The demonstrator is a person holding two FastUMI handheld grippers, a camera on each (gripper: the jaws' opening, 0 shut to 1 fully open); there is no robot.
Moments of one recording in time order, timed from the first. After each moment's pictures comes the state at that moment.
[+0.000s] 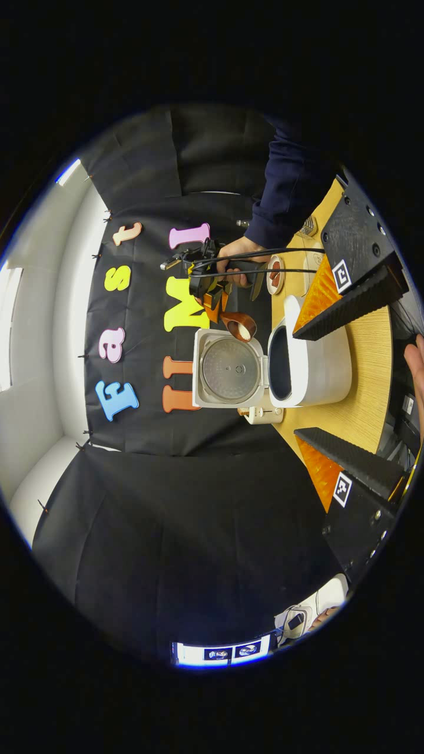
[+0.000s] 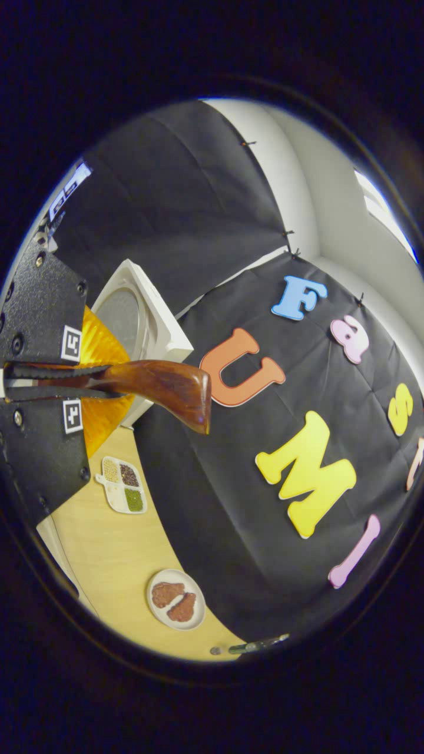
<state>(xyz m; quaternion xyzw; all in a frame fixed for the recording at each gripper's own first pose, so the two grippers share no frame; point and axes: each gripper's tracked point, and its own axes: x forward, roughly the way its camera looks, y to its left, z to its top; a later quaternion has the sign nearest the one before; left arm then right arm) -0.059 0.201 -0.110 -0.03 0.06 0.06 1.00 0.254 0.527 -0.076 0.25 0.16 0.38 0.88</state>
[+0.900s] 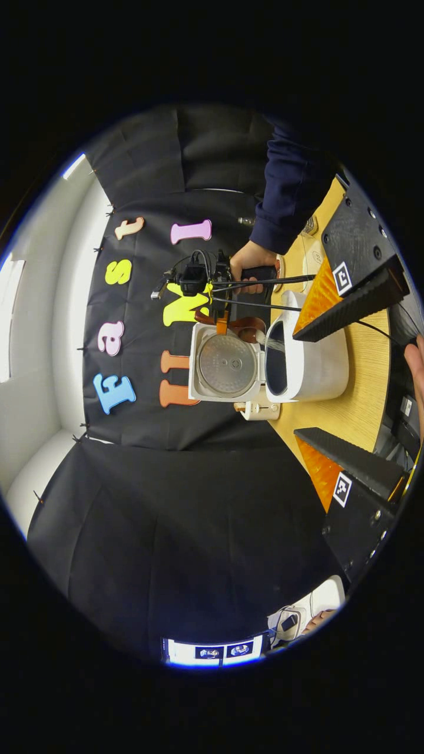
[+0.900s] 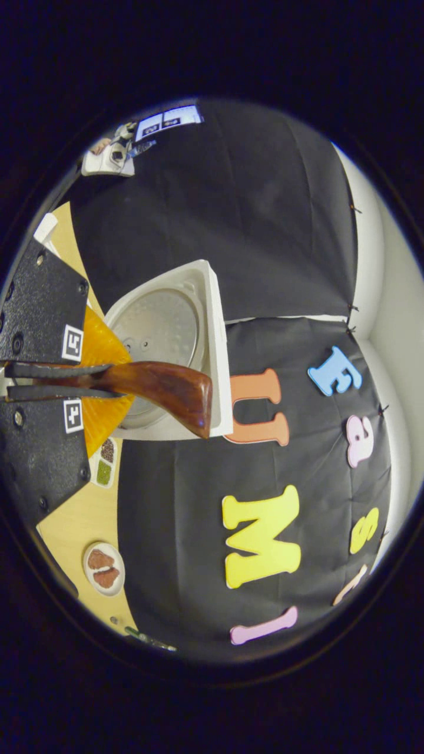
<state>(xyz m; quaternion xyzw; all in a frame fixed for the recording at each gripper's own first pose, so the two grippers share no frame) -0.064 0.208 -0.116 -0.04 0.06 0.07 1.00 0.219 0.570 -0.096 0.02 0.08 0.41 0.91</state>
